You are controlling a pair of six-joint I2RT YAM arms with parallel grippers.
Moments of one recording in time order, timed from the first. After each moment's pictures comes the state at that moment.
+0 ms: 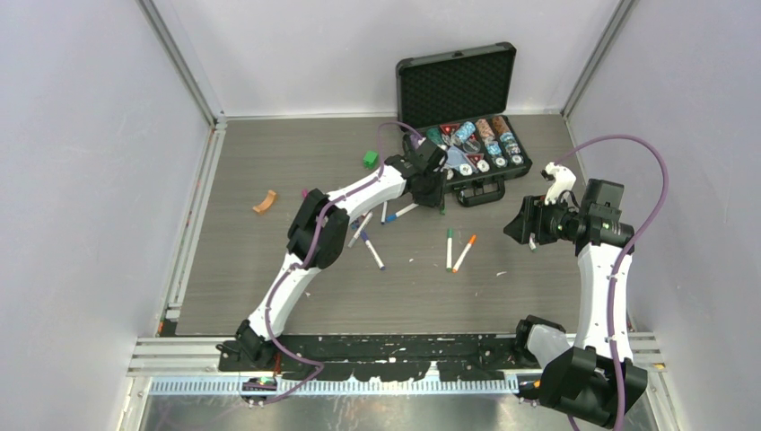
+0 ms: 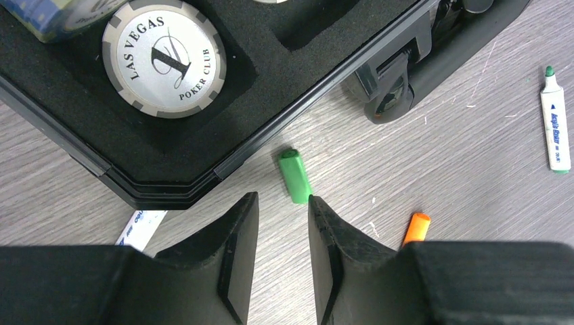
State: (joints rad) left arm -0.78 2.44 2.13 -0.61 0.10 -0.53; right arm -0.36 0.98 0.92 -0.86 -0.69 -0.31
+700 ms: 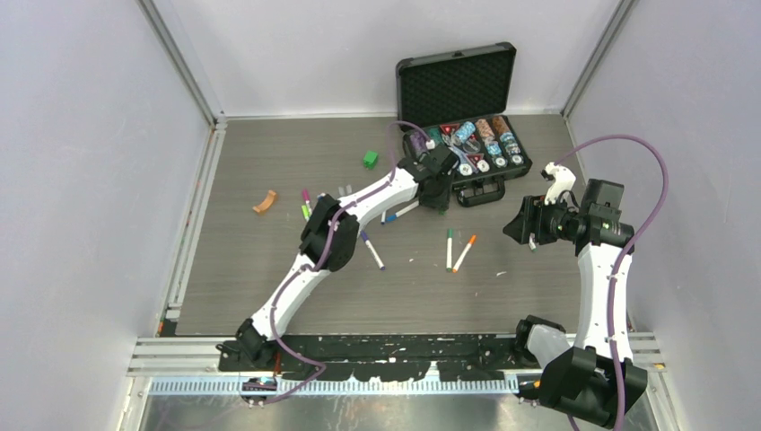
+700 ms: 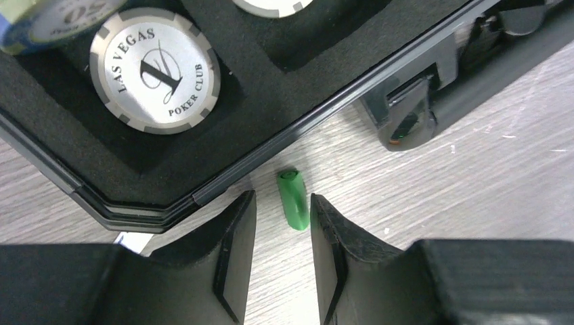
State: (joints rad) left arm -0.82 2.54 2.31 -0.73 -0.03 -0.54; right arm -0.36 0.98 0.92 -0.86 -0.70 -0.31
